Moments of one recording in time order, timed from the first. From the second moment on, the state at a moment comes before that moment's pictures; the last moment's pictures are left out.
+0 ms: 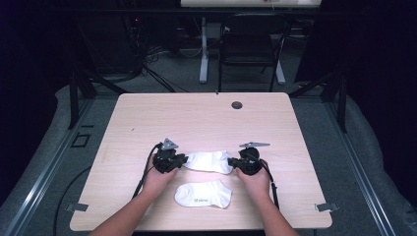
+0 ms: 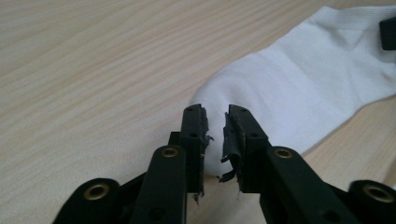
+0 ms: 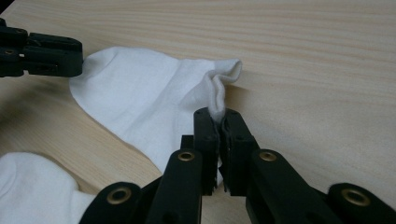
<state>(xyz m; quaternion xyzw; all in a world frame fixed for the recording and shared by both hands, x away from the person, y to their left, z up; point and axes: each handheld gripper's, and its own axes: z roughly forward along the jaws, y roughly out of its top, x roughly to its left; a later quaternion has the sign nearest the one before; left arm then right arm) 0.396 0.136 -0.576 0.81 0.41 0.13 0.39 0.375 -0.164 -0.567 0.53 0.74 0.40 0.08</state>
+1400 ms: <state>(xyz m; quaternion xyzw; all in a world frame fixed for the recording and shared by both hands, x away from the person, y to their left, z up) 0.404 0.133 -0.573 0.82 0.40 0.11 0.38 0.375 -0.169 -0.567 0.53 0.74 0.40 0.07</state>
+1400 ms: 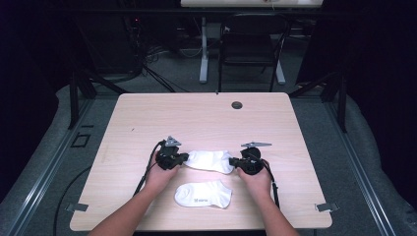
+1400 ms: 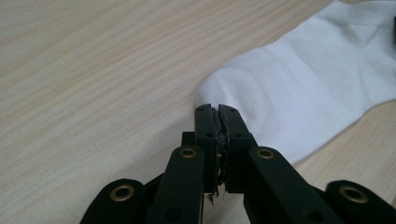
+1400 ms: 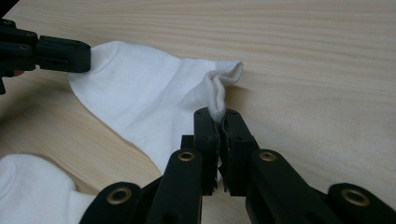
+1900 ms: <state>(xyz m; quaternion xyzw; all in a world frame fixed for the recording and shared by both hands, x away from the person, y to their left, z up) 0.383 0.151 -0.551 0.81 0.40 0.11 0.41 0.365 -0.163 -0.549 0.51 0.75 0.42 0.07</state>
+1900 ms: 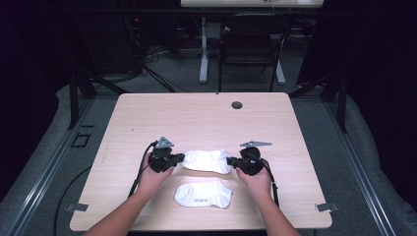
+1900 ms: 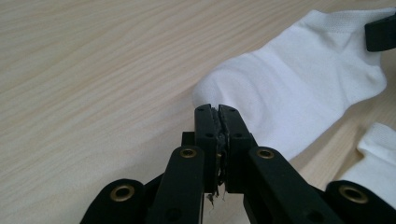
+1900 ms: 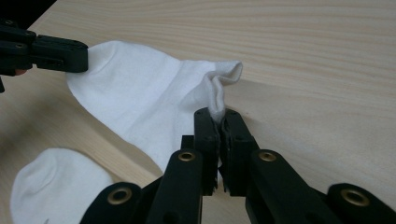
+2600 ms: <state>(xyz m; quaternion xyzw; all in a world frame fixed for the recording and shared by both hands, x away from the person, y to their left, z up) 0.324 0.172 -0.536 0.82 0.38 0.09 0.42 0.327 -0.148 -0.520 0.46 0.78 0.41 0.06</state>
